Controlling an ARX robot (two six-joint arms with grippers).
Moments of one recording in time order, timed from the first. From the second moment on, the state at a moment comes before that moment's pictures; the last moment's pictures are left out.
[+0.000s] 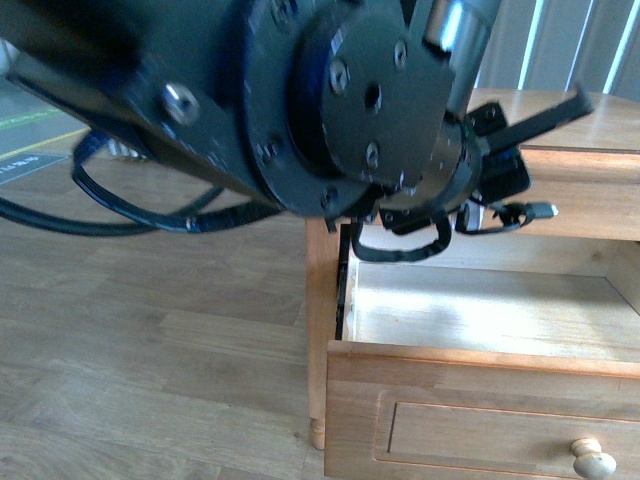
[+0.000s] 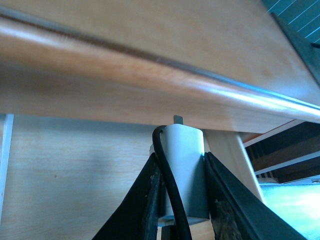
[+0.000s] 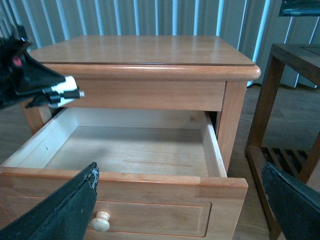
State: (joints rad) left arm -0.67 1.99 1.33 0.34 -0.10 -0.62; right arm -0.32 0.06 0.01 0.06 -0.32 0.00
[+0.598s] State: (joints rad) left arm -0.69 2.16 1.39 0.35 -0.15 -0.69; right arm -0.32 0.06 0.01 0.06 -0.32 0.00
